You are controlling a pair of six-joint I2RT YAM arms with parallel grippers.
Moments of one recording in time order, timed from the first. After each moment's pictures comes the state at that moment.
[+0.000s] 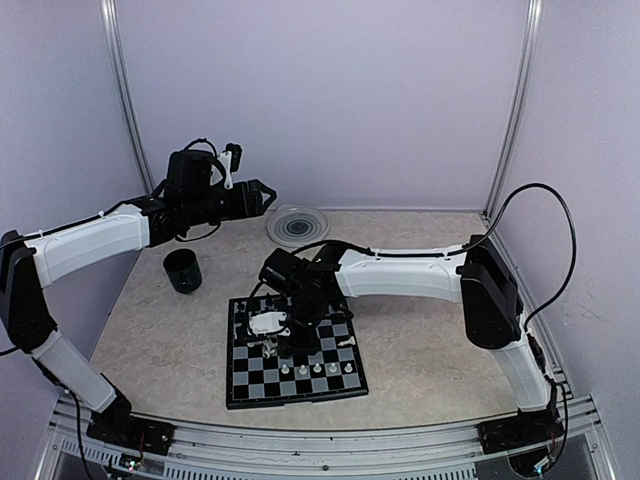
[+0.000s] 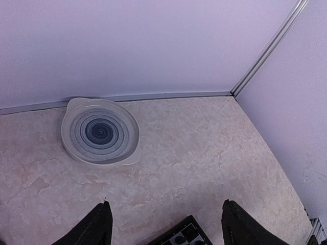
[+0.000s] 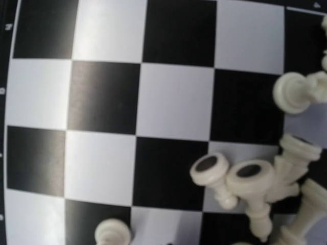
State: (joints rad) left arm -0.54 1.55 1.25 -0.05 0.08 -0.38; right arm 1.11 2.29 1.93 -0.87 -0.28 -0.66
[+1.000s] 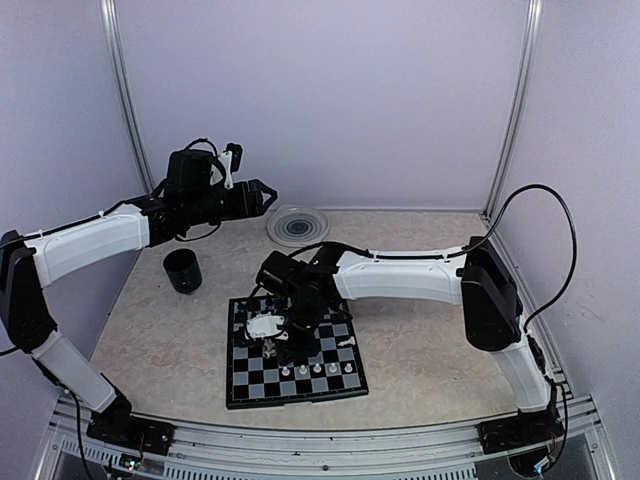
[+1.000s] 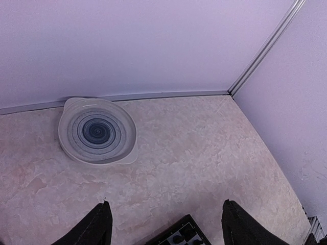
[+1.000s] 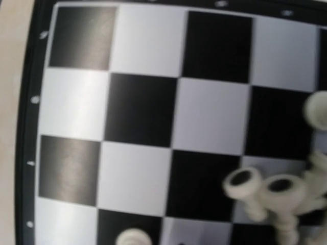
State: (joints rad) left arm -0.54 1.55 1.25 -0.05 0.09 -0.38; right arm 1.12 2.29 1.94 -0.89 -0.31 -0.65
